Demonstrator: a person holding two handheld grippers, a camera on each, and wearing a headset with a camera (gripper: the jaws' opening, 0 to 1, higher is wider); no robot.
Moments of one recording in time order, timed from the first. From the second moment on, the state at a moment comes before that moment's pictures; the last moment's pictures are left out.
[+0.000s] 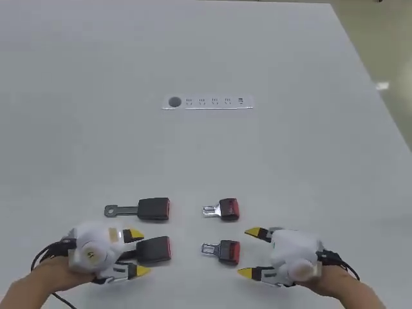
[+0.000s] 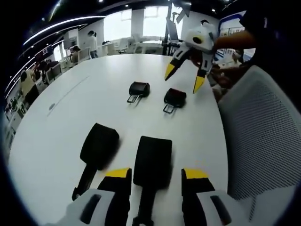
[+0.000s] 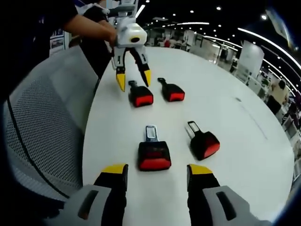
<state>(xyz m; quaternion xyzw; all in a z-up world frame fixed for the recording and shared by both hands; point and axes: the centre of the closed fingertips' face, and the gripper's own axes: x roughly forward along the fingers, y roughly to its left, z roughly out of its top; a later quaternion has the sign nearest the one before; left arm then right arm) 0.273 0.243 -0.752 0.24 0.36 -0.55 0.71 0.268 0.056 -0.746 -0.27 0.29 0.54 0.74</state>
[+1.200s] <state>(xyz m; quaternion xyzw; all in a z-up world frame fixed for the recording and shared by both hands) 0.276 0.247 -0.766 0.30 0.36 -0.60 0.65 0.266 0.070 -0.756 -0.28 0.32 0.56 0.71</state>
